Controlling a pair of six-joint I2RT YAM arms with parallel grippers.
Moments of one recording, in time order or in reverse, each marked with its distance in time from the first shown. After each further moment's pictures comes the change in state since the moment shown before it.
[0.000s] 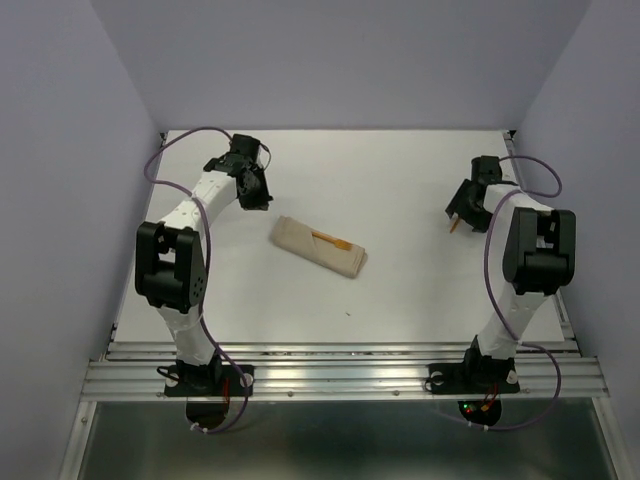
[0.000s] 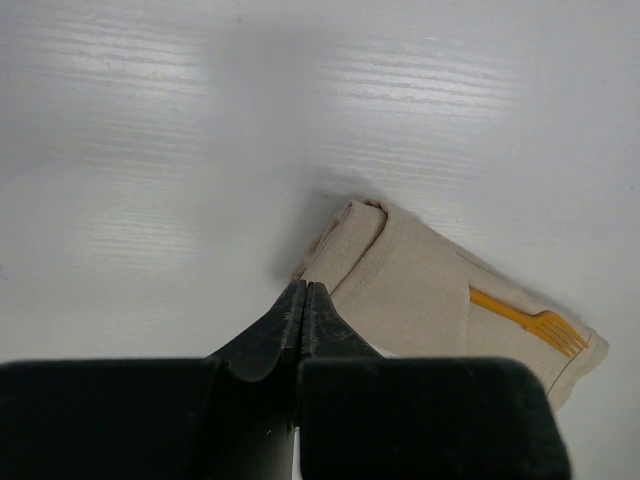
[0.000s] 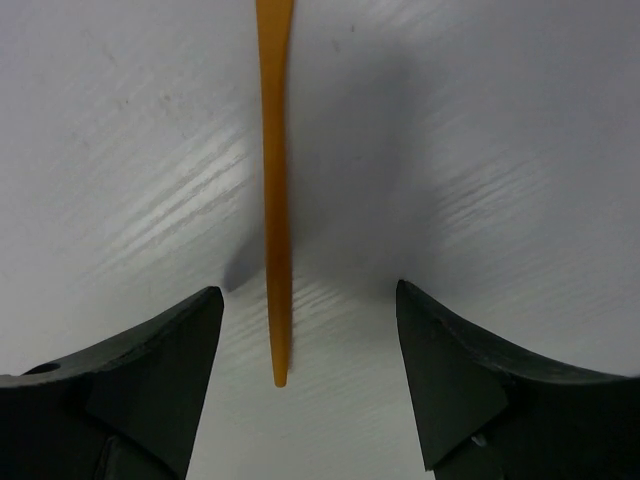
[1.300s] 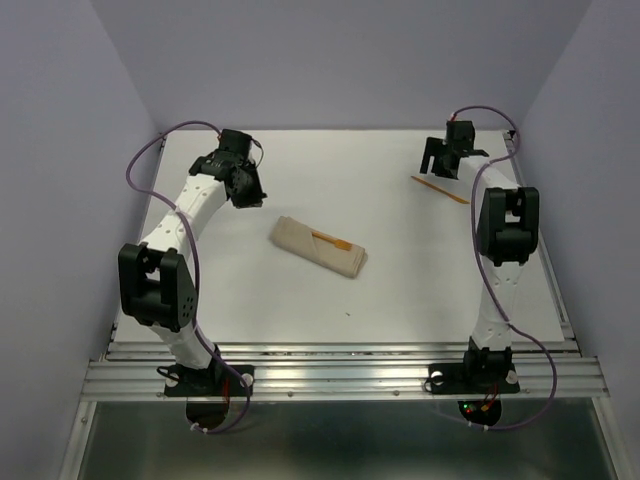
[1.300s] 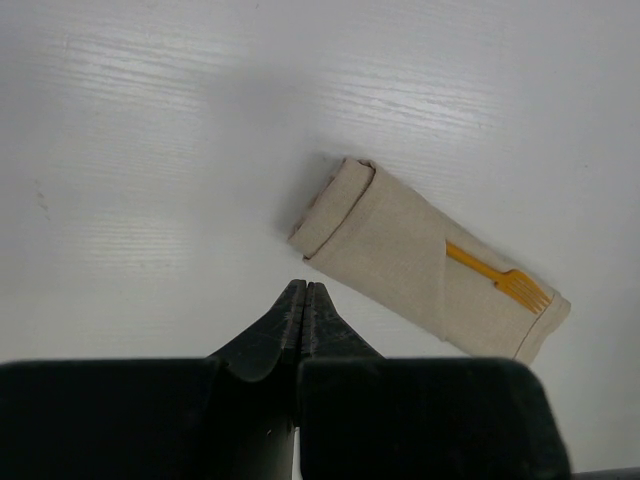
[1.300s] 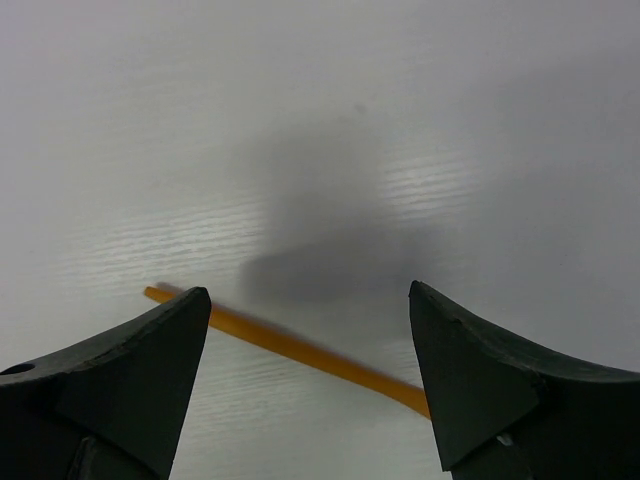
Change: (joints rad) left arm 0.000 -0.143 0.000 -0.095 -0.023 -0.024; right arm 0.122 0.355 0.525 0.150 -0.090 -0.325
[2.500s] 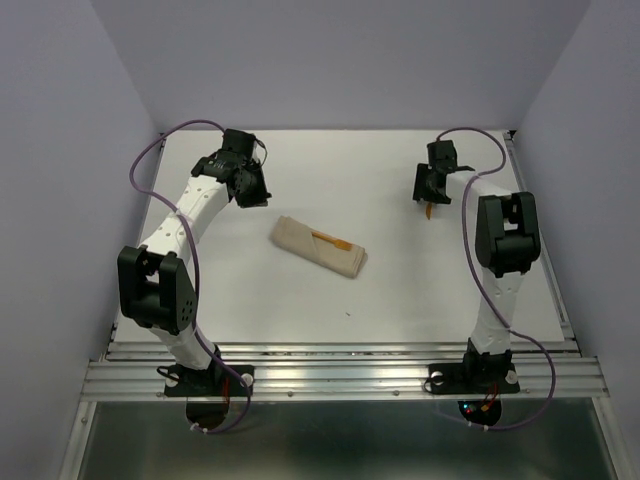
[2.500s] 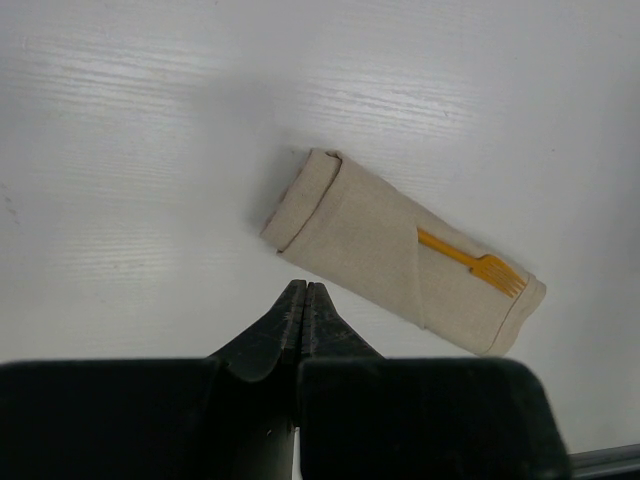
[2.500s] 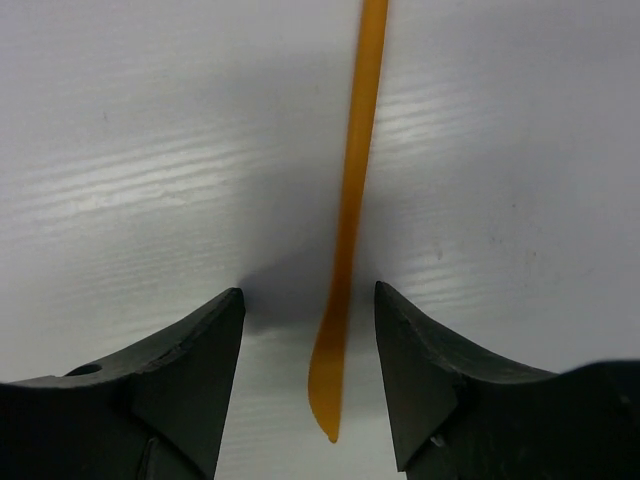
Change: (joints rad) left arm -0.029 -0.021 0.000 0.006 0.026 -0.007; right arm 0.080 -0.138 -0.299 -0.024 0.062 0.053
